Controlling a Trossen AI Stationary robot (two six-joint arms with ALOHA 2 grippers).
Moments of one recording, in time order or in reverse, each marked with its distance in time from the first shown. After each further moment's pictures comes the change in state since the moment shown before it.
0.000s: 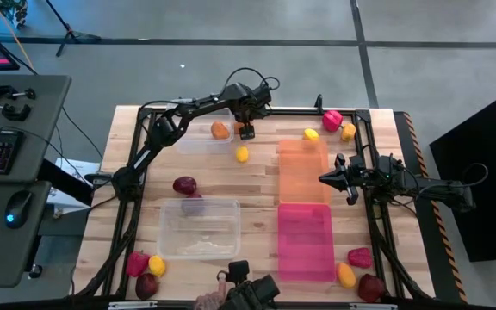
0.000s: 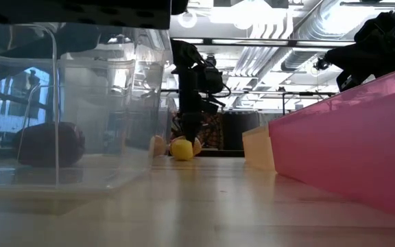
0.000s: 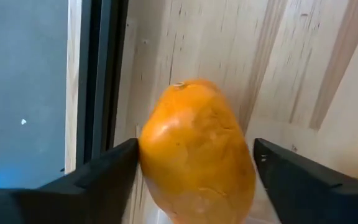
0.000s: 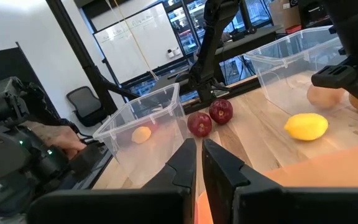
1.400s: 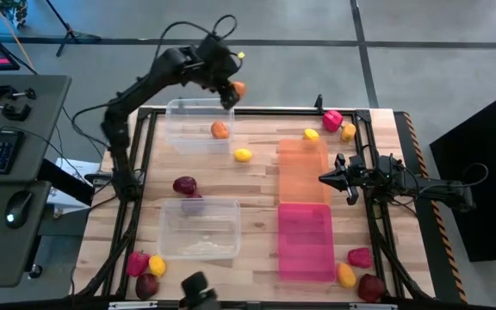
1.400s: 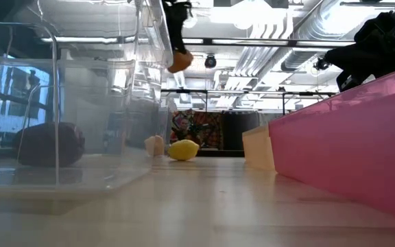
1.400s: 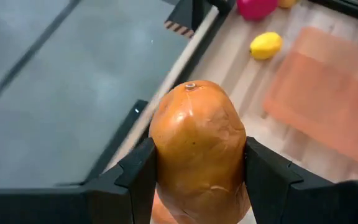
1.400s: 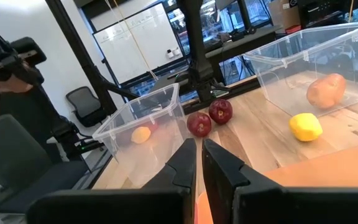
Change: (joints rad) left arm 0.051 -0.592 -0.087 -0.011 0.195 -0.299; right arm 0.000 0.000 0.000 0.000 0.002 0.000
